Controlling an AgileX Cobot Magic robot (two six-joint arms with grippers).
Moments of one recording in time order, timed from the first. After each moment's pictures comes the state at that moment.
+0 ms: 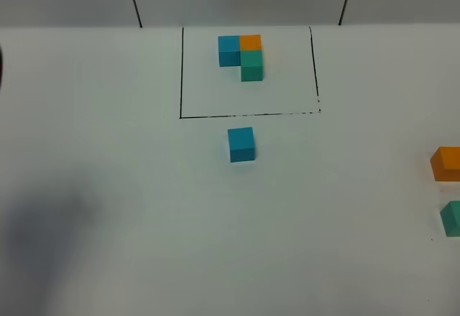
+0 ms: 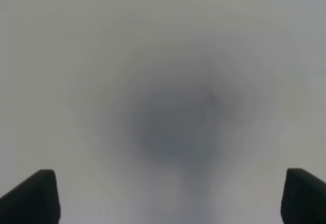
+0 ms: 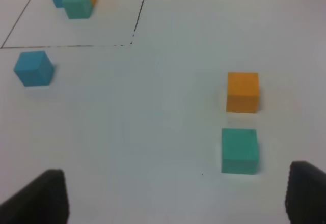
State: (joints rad) left arm -0.18 0.97 -0.99 0.10 1.09 -0.08; right arm 0.07 -0.01 -0.50 0.03 1.05 0.08
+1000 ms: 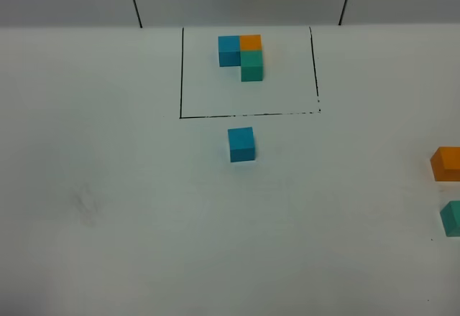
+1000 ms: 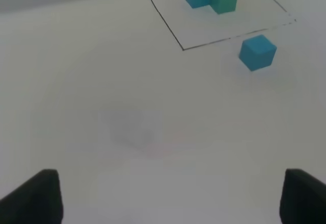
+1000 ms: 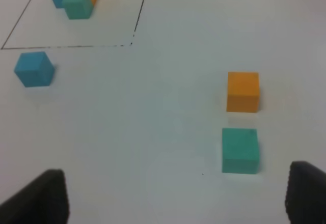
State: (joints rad) left arm -0.18 -0.01 -0.53 -0.17 1.03 0.13; right arm 0.07 -0.01 -0.50 0.03 1.05 0.09
